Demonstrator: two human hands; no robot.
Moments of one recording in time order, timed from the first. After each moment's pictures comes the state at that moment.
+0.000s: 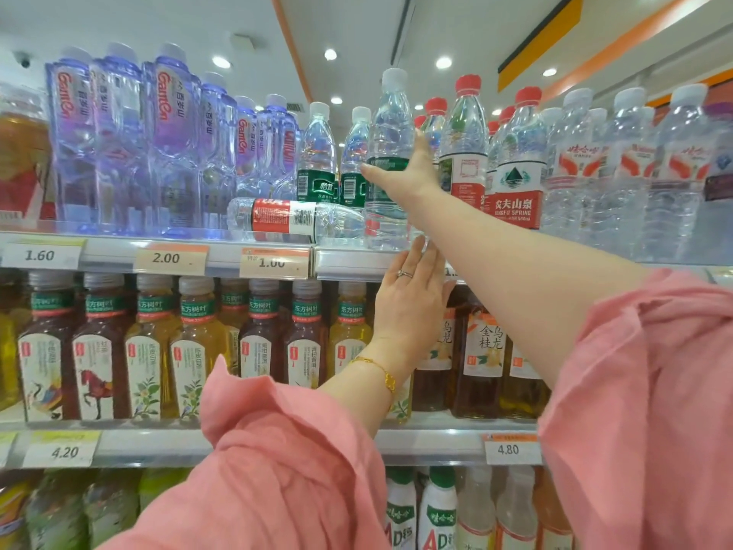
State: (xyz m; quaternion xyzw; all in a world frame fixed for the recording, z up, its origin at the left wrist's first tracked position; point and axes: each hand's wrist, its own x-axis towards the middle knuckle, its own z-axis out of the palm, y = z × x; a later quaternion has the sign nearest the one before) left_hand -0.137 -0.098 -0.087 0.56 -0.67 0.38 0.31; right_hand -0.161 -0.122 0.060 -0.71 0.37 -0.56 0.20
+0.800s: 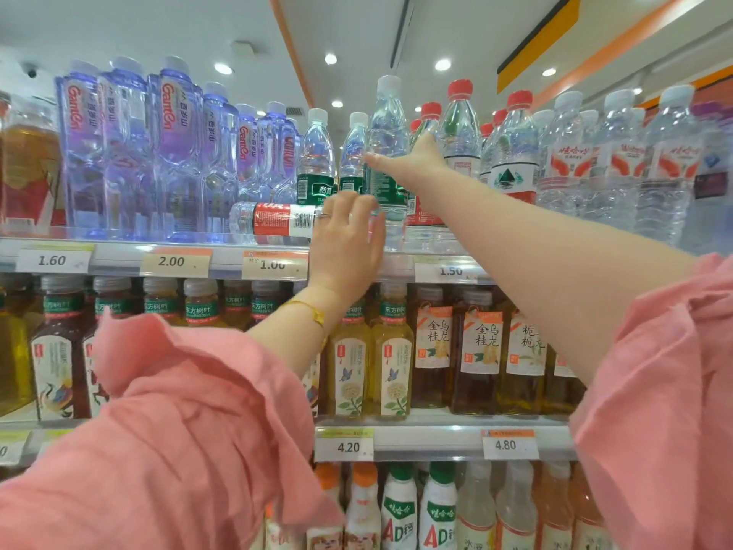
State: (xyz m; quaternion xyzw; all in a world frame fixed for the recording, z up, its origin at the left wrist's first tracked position) left_hand -0.070 -0.083 -0.028 0.46 -0.60 0.42 0.51; right_hand -0.175 -0.092 0.083 -0.72 0.43 -0.51 0.20
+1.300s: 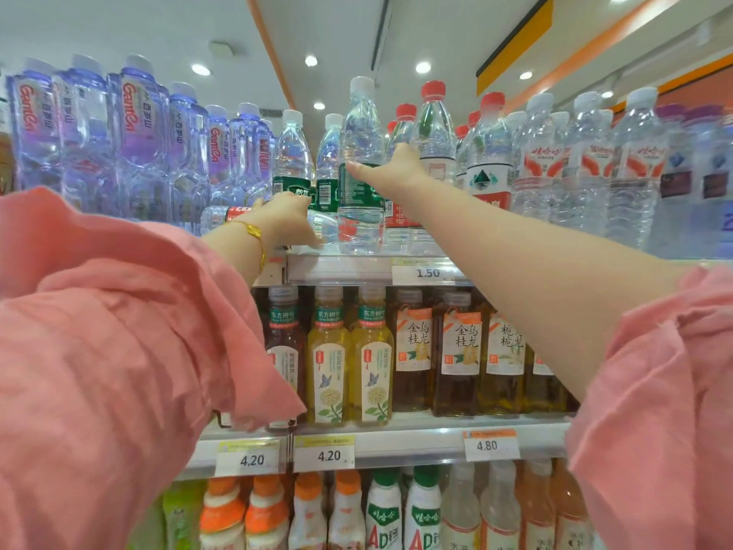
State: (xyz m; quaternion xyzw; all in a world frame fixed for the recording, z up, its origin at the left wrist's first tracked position) left_hand -0.020 -0.095 0.042 0.73 -0.63 0.14 0.21; right_hand -0.187 -0.088 0.075 -0.74 0.44 -0.49 0.17
